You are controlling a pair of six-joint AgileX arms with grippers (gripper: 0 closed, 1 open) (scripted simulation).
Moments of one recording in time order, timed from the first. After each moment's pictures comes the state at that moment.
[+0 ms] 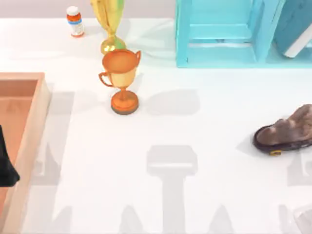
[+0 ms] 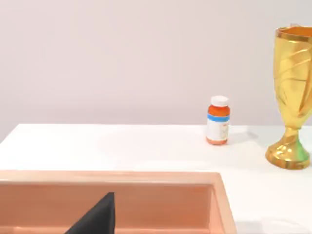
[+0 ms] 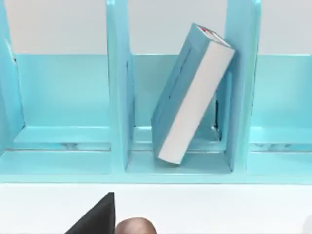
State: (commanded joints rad) left arm 0.00 0.00 0.00 0.00 0.00 0.00; right arm 0.00 0.00 0.00 0.00 0.00 0.00
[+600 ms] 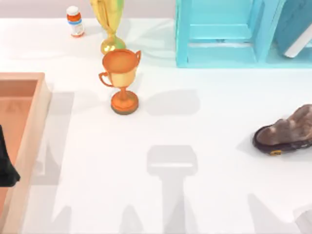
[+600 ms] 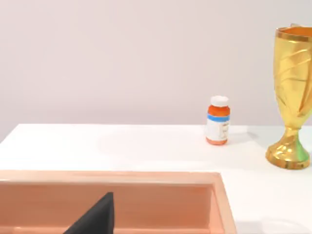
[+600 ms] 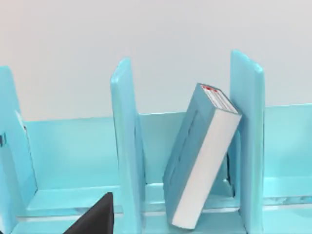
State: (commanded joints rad) left arm 0.00 0.00 0.00 0.00 0.00 0.00; right arm -0.02 0.38 0.16 0.29 -0.02 0.08
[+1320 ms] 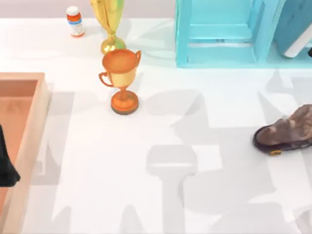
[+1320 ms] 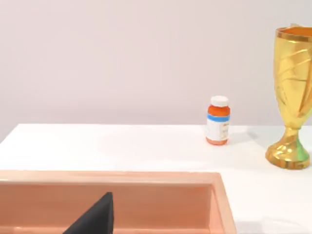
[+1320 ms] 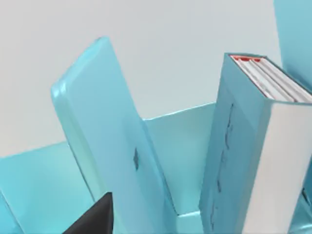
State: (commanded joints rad) left arm 0.00 0.00 0.00 0.00 0.00 0.00; right arm -0.05 1.72 0.62 1.10 -0.06 0.31
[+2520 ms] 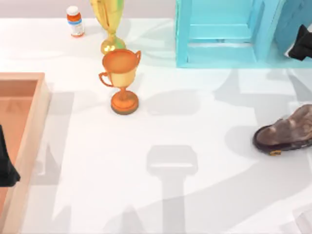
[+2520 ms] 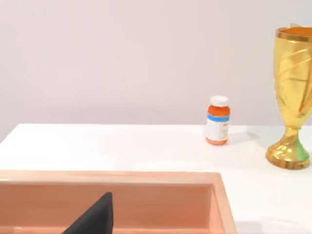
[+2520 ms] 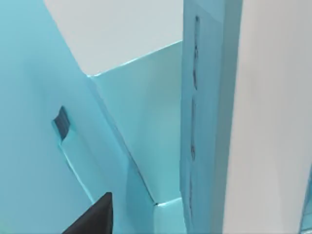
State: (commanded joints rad) left arm 0.00 0.00 0.00 0.00 0.00 0.00; right arm -0.05 2.23 0.91 1.30 -0.04 0.41
